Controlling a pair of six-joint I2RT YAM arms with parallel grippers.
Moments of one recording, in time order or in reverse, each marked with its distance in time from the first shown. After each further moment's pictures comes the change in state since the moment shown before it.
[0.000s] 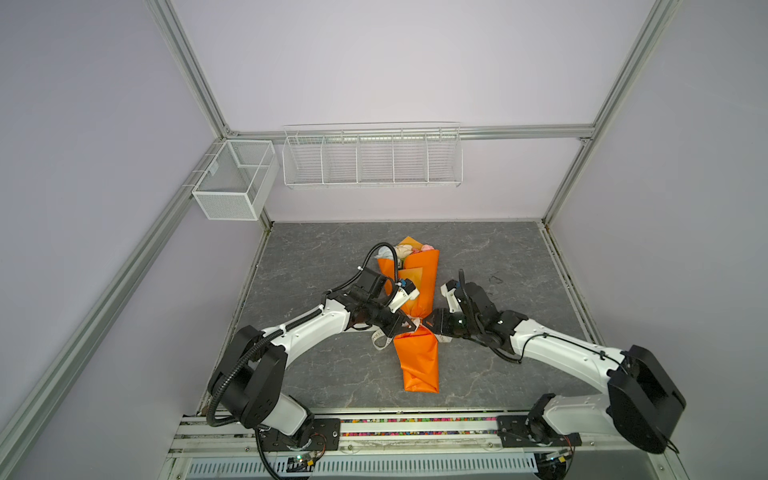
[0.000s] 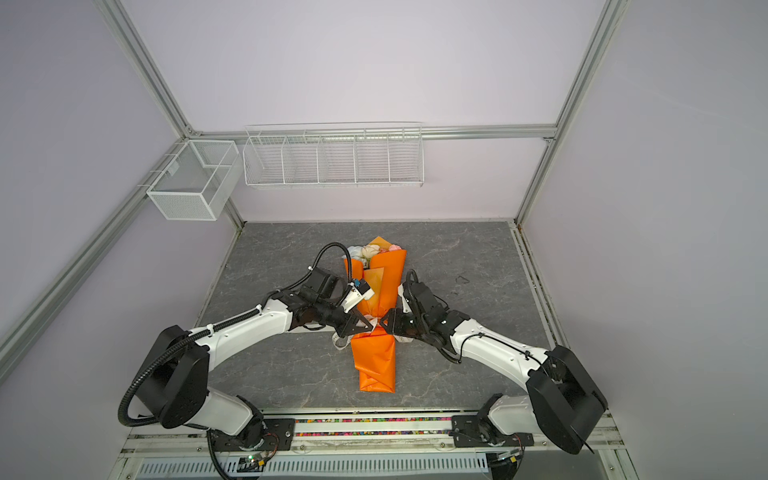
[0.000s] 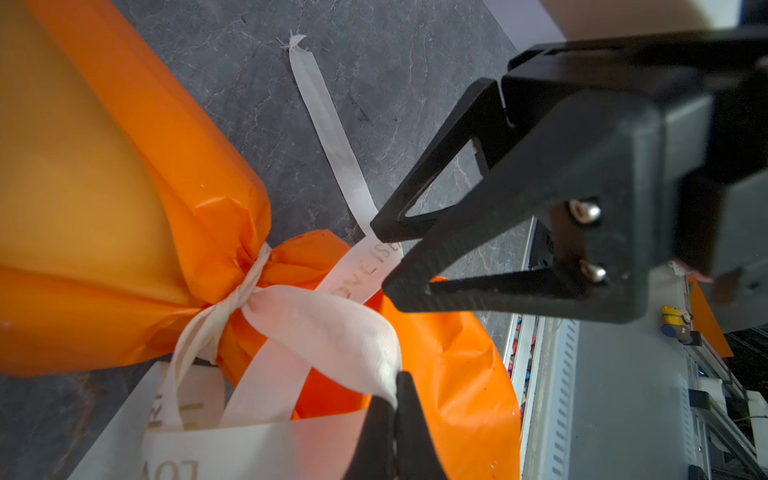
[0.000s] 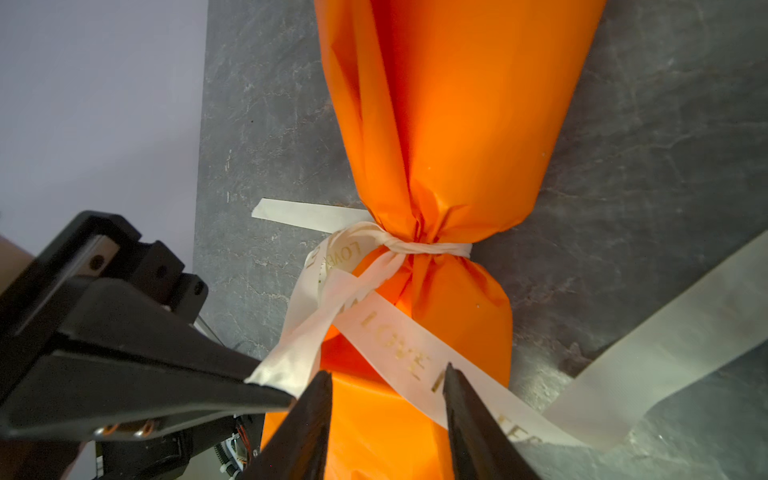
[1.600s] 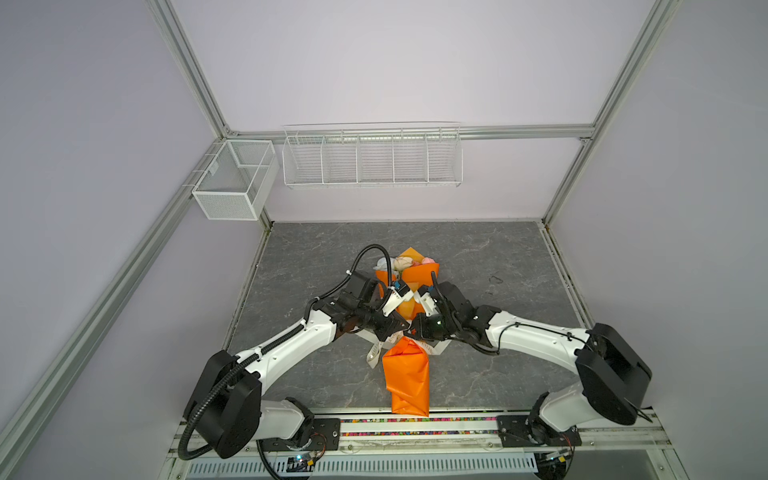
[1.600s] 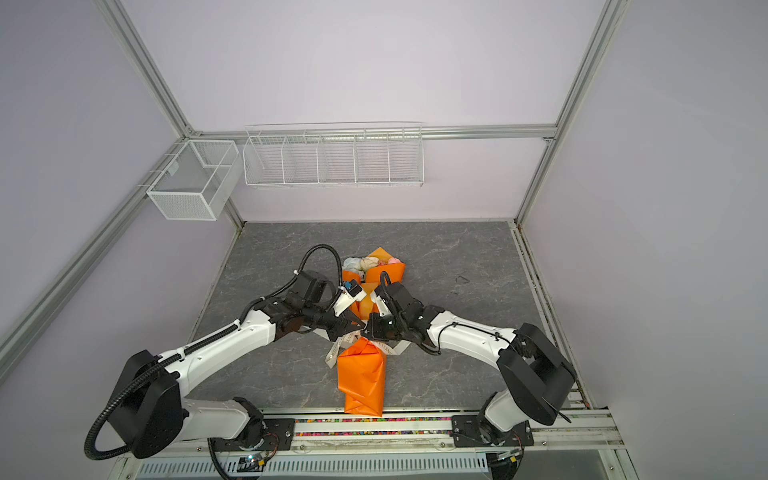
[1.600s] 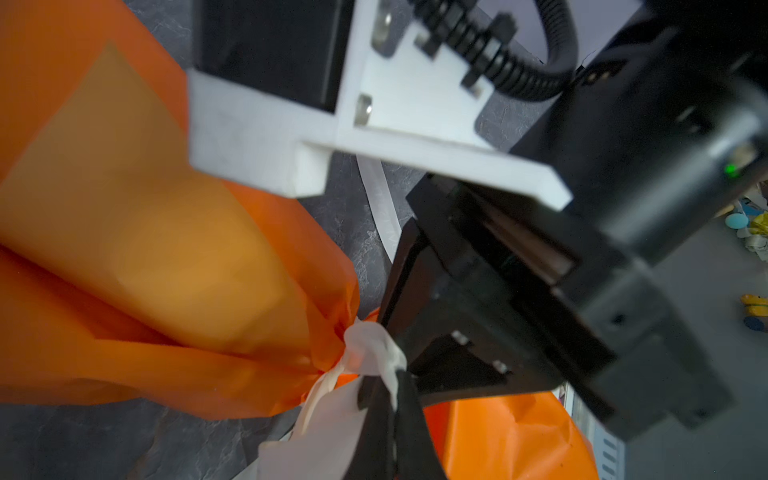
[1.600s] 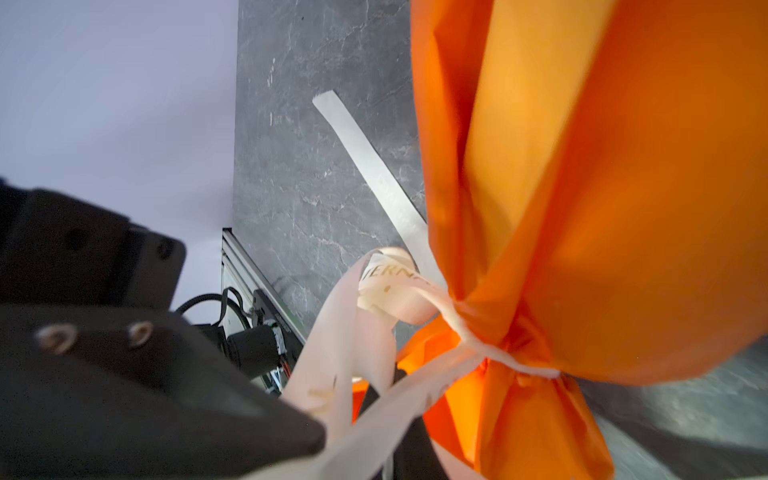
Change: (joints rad) left arm 0.000 -0.166 -0.063 0.002 -0.112 0.090; right arm 0.118 0.195 0.090 0.116 -0.136 0.020
